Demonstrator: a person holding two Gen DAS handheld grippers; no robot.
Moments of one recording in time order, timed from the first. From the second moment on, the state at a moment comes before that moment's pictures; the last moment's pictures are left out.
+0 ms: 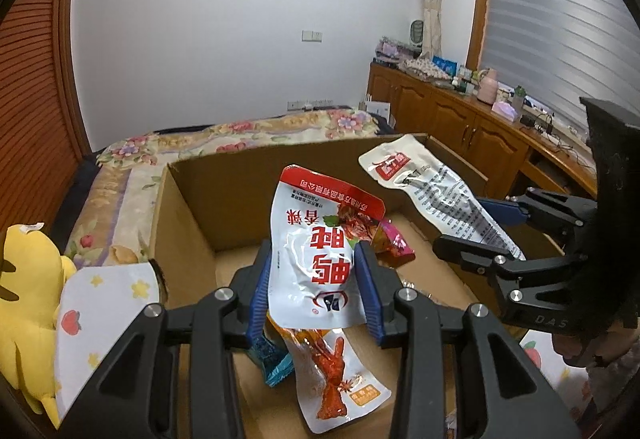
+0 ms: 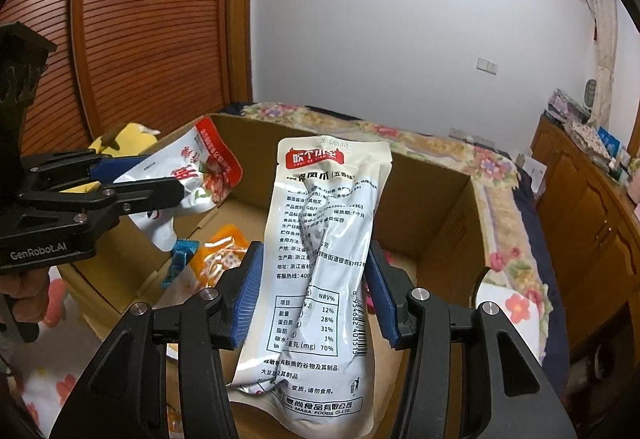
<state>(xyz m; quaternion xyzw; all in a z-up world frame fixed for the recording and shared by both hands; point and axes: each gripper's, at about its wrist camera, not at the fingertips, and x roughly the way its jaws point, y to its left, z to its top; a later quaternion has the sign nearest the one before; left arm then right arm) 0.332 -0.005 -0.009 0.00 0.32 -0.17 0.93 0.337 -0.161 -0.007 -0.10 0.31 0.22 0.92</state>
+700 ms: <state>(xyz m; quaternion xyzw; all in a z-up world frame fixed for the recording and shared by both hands) 0.320 -0.006 -0.014 0.00 0.33 -0.16 0.93 0.347 -0.161 -0.028 -0.08 0.37 0.23 0.90</state>
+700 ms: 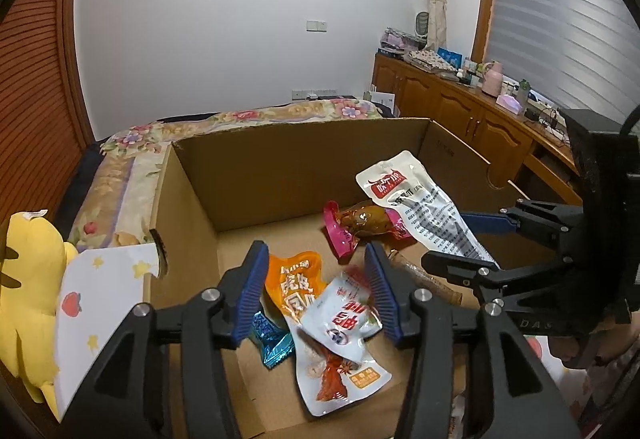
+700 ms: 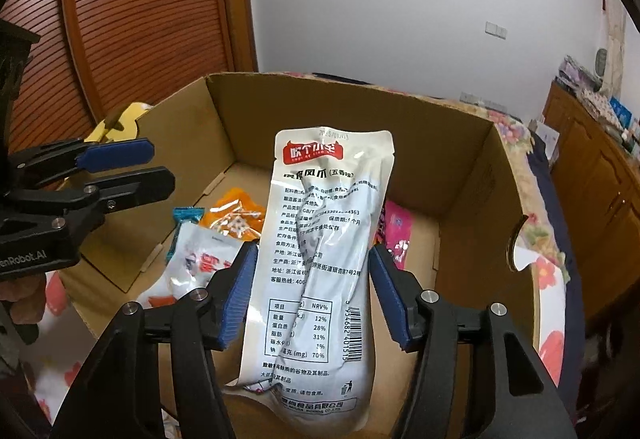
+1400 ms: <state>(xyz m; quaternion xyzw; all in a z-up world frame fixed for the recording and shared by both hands) 0.267 0.006 0.011 0.00 0.28 -0.15 0.95 0.283 -0.179 0.017 -0.05 0.30 0.23 0.92</state>
